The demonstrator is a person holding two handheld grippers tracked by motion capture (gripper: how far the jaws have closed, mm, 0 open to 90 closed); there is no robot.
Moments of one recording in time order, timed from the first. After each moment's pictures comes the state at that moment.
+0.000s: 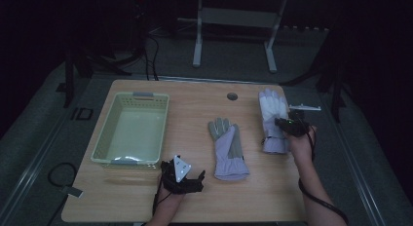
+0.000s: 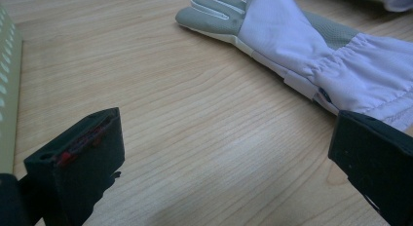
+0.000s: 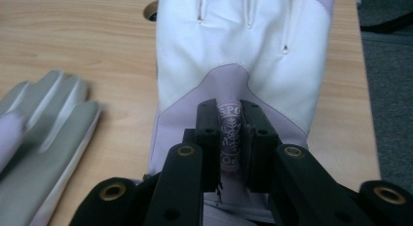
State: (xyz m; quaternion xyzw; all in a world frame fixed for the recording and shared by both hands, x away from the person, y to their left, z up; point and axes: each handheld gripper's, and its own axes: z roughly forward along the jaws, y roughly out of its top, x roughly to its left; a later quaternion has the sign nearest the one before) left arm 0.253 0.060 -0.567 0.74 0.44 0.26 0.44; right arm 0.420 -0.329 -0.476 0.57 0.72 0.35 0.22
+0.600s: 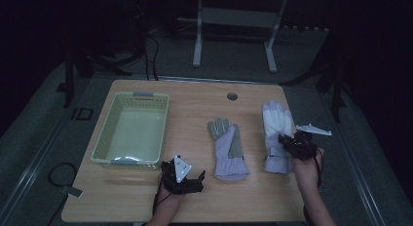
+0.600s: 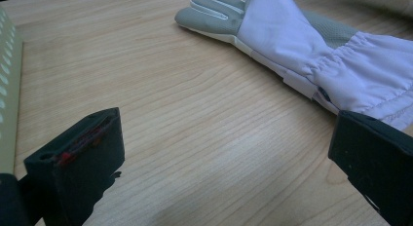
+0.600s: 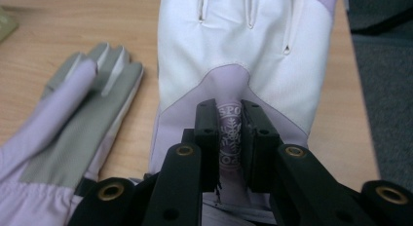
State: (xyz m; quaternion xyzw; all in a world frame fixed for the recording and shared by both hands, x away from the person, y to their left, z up) left arm 0.252 0.059 -0.567 0.74 0.43 0.27 0.44; right arm 0.341 -0.321 -0.475 0.57 0.70 0.36 0.23
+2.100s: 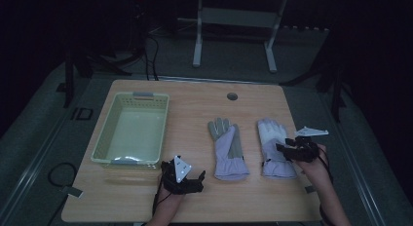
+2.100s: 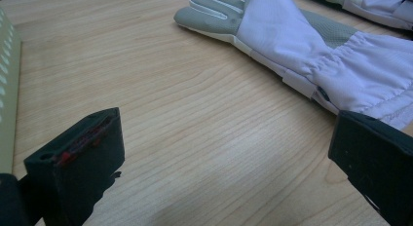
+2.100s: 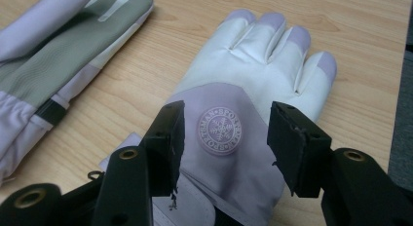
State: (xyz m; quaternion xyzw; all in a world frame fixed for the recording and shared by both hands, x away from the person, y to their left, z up) left arm 0.253 0.060 -0.567 0.74 0.43 0.27 0.44; right arm 0.358 -0.352 -0.498 0.45 0.80 0.34 0.19
